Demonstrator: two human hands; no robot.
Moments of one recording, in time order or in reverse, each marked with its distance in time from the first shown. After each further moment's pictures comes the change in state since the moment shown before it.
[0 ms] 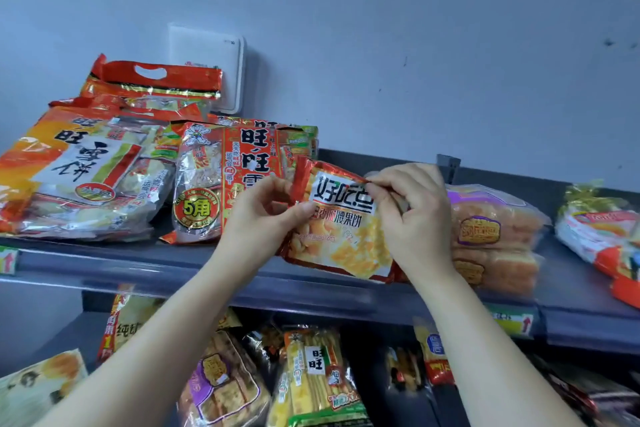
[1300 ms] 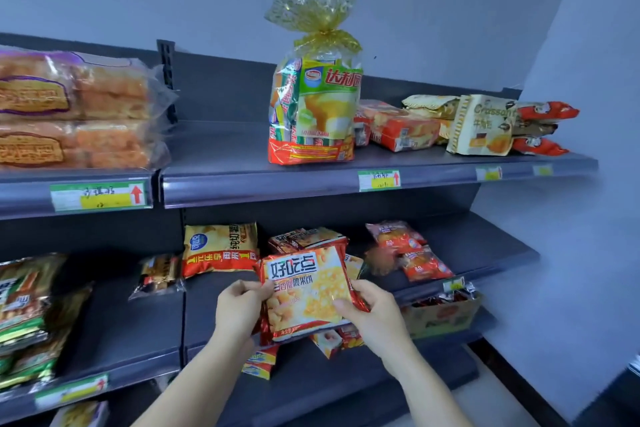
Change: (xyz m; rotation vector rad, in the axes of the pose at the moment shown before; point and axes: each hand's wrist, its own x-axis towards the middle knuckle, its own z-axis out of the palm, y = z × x) left_hand -0.228 -0.108 0.468 -0.218 -0.031 -0.881; right_hand -0.281 0.249 -0.405 0.179 -0.511 1.334
